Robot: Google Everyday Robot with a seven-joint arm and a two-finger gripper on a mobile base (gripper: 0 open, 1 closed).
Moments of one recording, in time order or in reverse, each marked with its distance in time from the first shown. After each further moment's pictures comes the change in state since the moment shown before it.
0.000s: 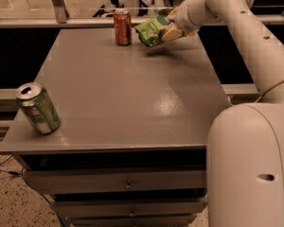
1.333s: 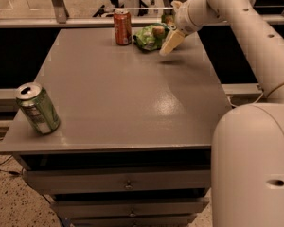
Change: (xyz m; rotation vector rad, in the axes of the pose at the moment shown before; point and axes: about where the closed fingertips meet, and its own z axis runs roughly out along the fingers) arm -0.006 0.017 -0.008 -0.063 -0.005 0.006
